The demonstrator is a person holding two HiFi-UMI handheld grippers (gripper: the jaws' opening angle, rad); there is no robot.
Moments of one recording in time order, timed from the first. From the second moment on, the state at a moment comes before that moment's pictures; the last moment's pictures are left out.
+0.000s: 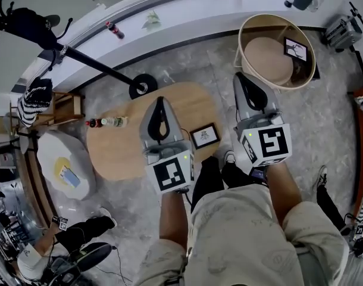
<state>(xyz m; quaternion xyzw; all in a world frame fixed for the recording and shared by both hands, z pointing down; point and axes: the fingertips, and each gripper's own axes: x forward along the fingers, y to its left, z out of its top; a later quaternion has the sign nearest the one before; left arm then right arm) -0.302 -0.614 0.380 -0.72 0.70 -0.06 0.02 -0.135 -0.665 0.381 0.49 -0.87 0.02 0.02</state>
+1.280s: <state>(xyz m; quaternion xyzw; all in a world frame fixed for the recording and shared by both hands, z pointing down) -0.329 -0.570 0.676 -0.68 0.66 -0.17 -0.25 -0.179 -0.639 0.642 0.45 -0.86 0.15 0.17</state>
